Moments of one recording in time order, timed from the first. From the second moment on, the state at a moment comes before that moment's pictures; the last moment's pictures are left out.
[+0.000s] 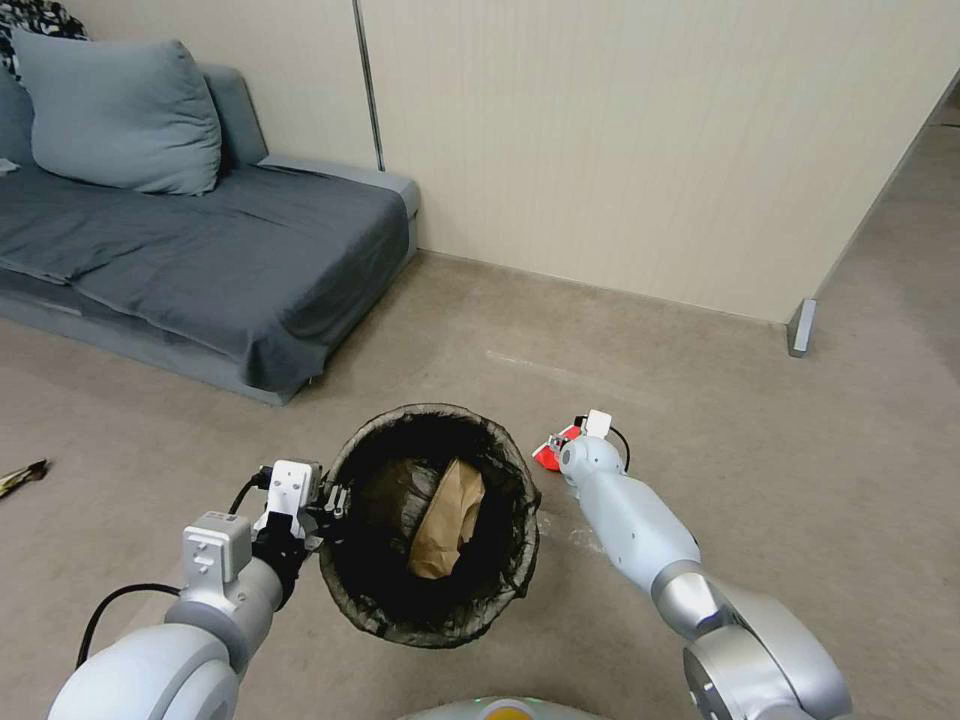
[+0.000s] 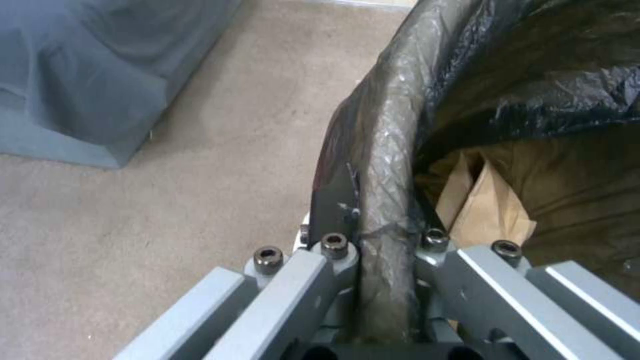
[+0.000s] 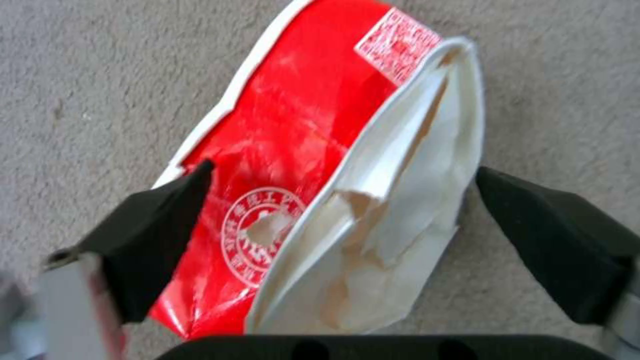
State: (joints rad) left arm 1.73 -1.28 -0.65 -2.50 -0.32 0.71 0.03; right arm -0.54 1.55 0.18 0.59 0.71 -0.31 0.44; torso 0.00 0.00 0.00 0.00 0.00
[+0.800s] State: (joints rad) left arm 1.73 -1.29 -0.65 -2.50 -0.31 0.70 0.03; right arm -0.57 1.54 0.18 0.63 0.69 -0.30 0.43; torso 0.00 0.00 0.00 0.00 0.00
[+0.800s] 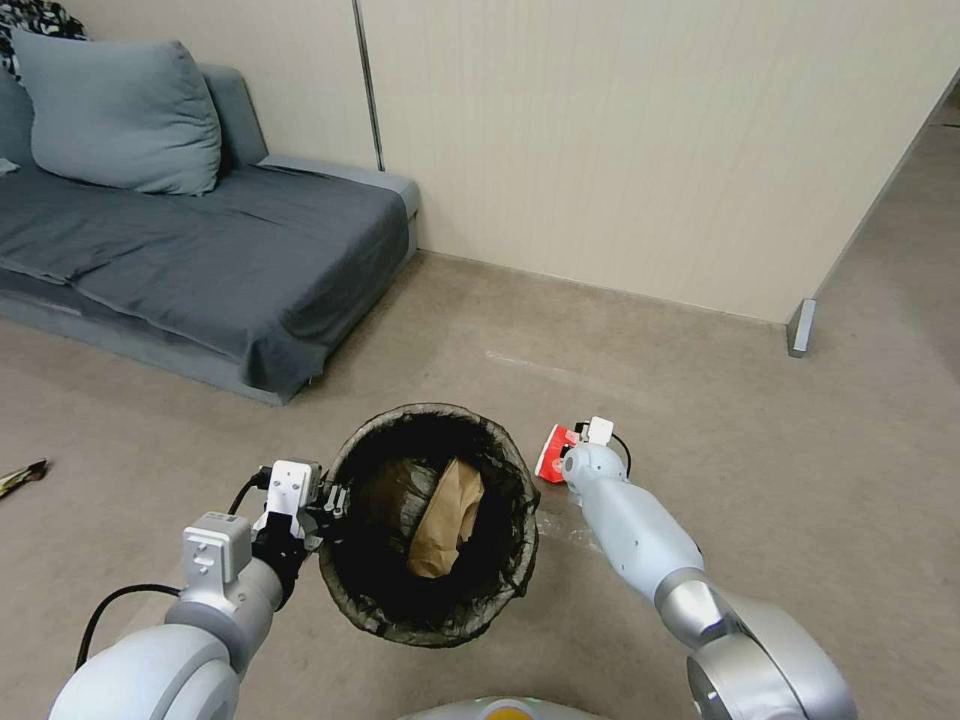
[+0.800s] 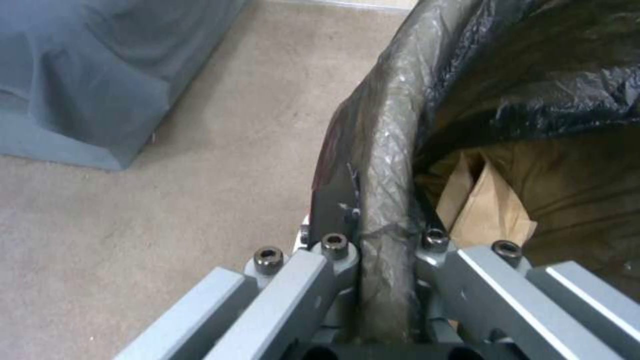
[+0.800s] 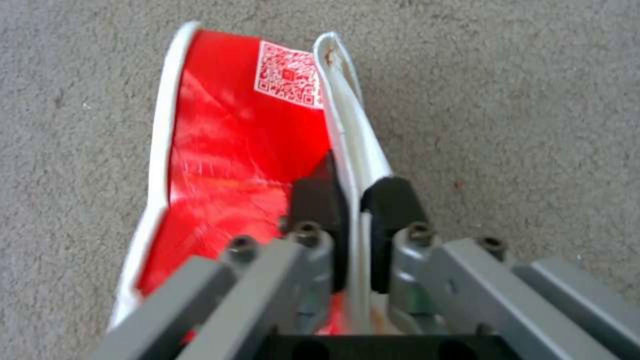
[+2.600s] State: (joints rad) left arm 1.73 -1.28 -0.64 -2.50 -0.31 0.71 0.02; right arm -1.10 0.97 0.04 2.34 0.77 -0.56 0.17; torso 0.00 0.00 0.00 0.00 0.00
